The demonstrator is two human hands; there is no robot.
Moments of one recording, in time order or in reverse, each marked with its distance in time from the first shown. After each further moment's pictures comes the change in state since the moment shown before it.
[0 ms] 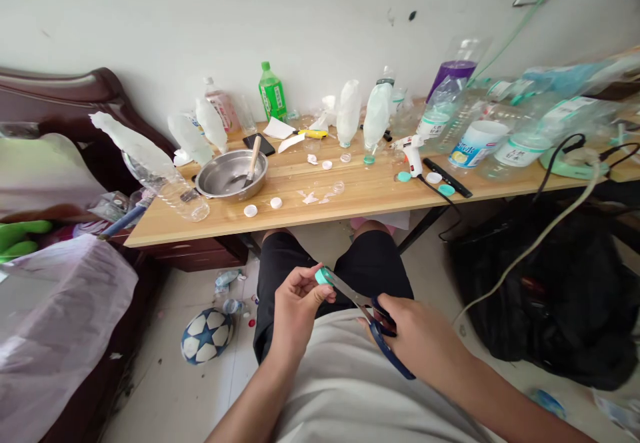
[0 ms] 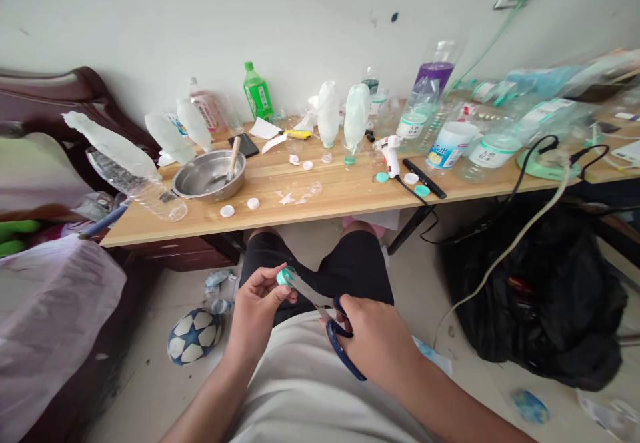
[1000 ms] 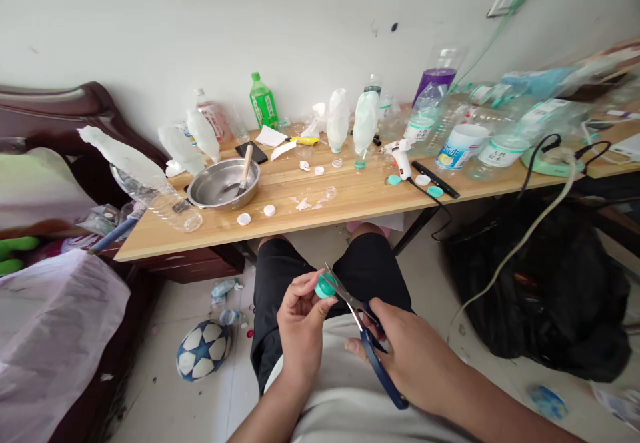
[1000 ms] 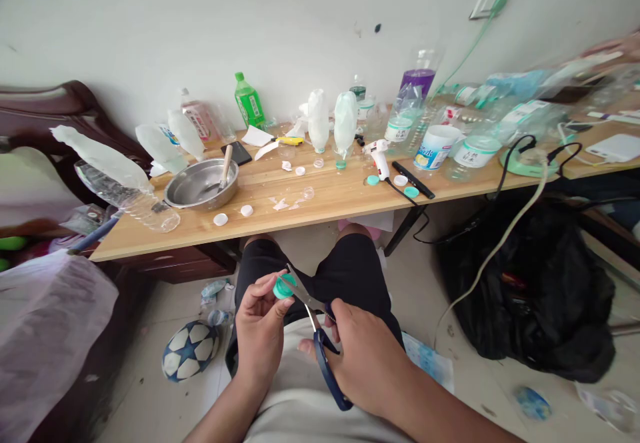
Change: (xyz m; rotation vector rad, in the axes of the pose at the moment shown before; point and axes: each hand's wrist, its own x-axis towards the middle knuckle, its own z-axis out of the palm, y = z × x) left_hand -0.007 -0.028 0.010 -0.111 0.055 0.323; right_hand -0.009 -0.017 -0.010 0.267 -0.041 0.056
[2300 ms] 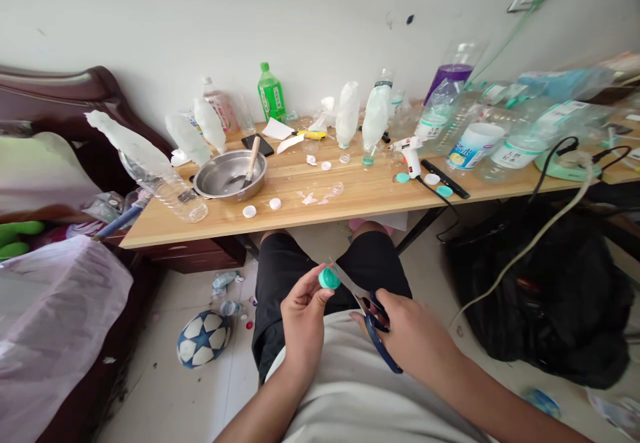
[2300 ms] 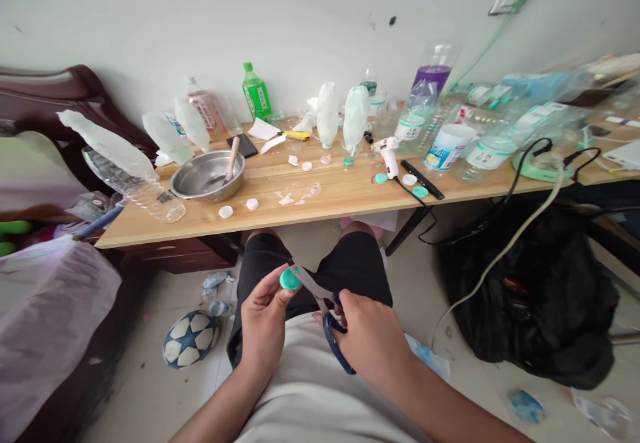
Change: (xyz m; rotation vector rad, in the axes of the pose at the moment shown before) left_hand 0.002 -0.007 -0.008 0.034 0.050 -0.201; right_hand 0.016 0.015 0.018 -0.321 0.133 -0.012
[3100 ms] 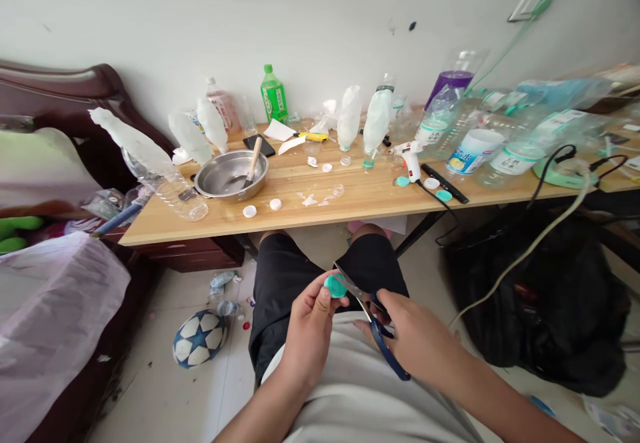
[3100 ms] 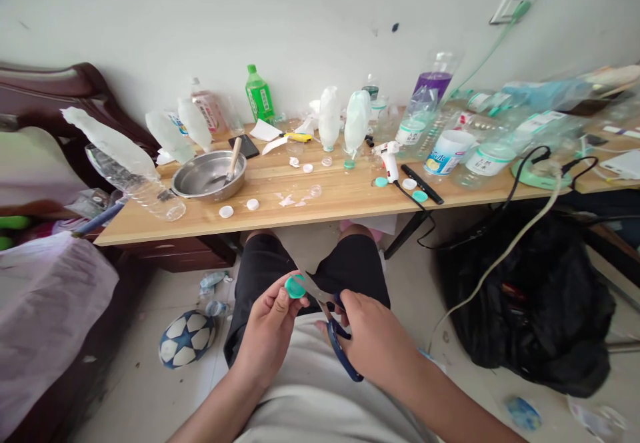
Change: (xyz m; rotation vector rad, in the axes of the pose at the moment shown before) left_hand -0.013 0.013 0.009 -0.198 -0.204 -0.222; right_hand 0.001 0.015 -0.010 0.150 -0.118 -0.059
